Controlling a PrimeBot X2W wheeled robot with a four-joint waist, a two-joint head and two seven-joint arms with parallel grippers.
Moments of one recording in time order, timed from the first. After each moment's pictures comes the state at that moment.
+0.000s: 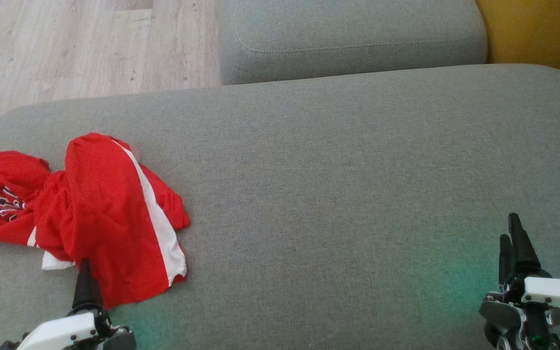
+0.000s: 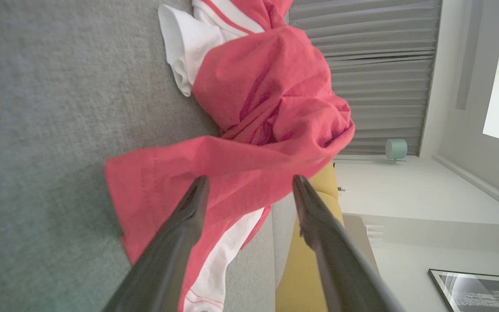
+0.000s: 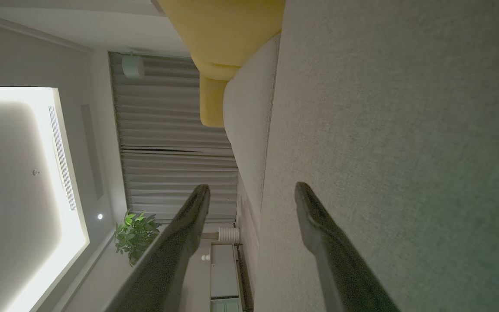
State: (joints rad) left arm 0.00 0.03 0.07 0.32 -1.57 -0.12 0.06; right arm -0.02 -0.04 -0.10 0.32 1.52 0.13 0.06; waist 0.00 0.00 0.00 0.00
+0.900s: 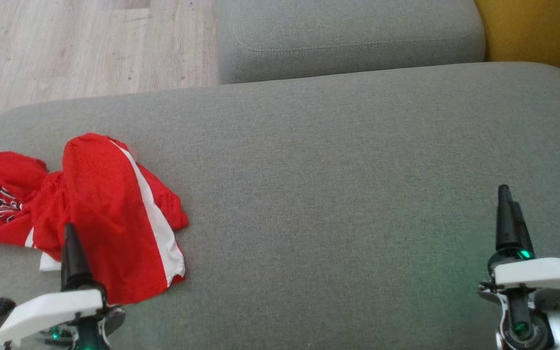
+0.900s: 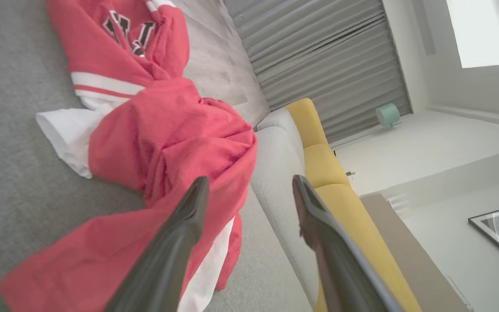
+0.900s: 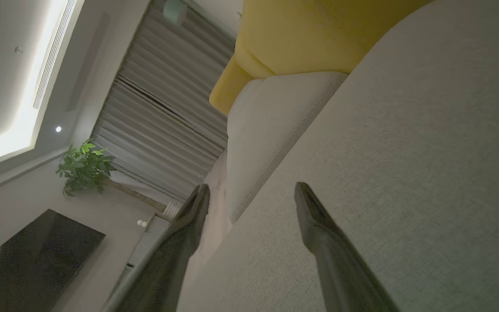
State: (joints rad) left arm -0.01 0.03 0.09 0.17 -1.20 -0.08 -0.02; right arm -0.03 -0.04 -0.08 0.20 0.99 0.13 -0.02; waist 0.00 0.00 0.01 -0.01
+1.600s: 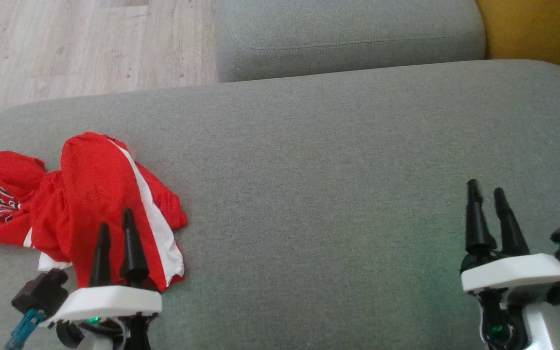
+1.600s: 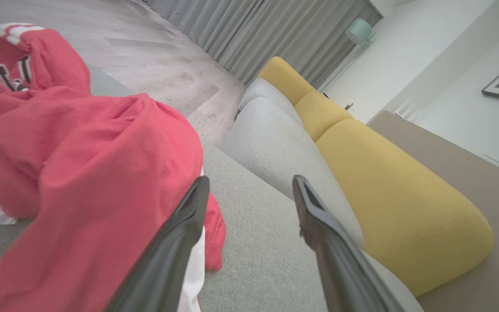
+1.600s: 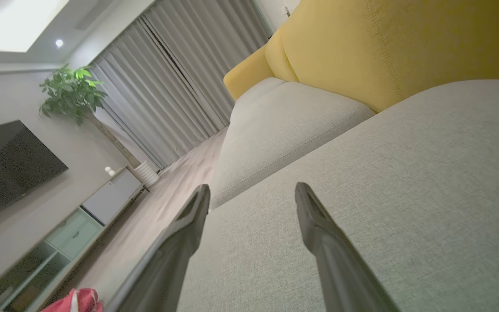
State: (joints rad) left arm -0.01 0.04 -0.06 0.14 -0.78 -0.06 -0.08; right arm -0.03 -0.04 -0.02 0.16 0.63 0.13 -0.08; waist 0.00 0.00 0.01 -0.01
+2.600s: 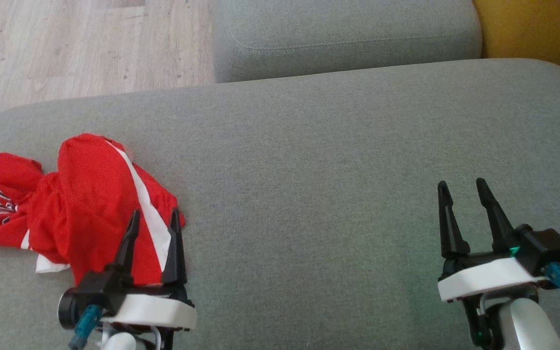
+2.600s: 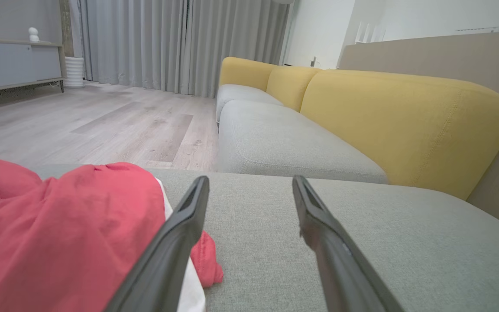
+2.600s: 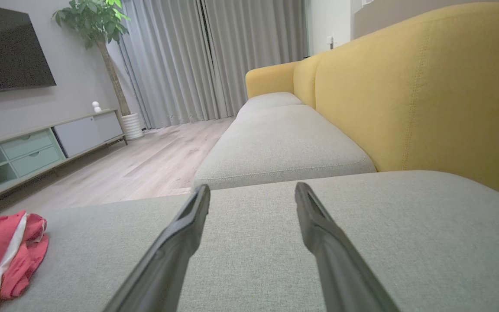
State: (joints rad) left arm -0.02 0.12 -0.26 0.11 -0.35 0.04 -0.17; right arm -0.03 -0.04 0.04 0.15 0.18 0.13 -0.17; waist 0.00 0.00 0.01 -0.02
